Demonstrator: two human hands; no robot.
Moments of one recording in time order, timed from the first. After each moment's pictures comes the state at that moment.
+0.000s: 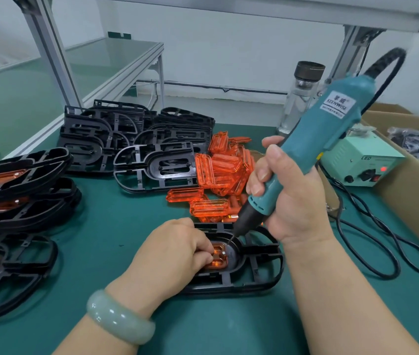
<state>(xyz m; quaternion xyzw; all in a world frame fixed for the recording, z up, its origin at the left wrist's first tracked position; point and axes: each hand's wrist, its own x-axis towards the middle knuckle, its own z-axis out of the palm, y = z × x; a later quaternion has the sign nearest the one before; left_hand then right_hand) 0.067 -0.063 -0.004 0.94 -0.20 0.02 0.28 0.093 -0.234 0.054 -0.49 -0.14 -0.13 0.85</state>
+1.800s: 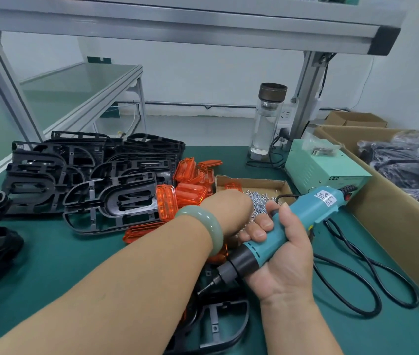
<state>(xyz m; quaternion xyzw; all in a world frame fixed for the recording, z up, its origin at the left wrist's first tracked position) 0.188 -0.215 0.044 0.94 -0.32 -0.10 0.03 0.100 -0.274 0.017 -0.22 0.08 -0.13 0.96</state>
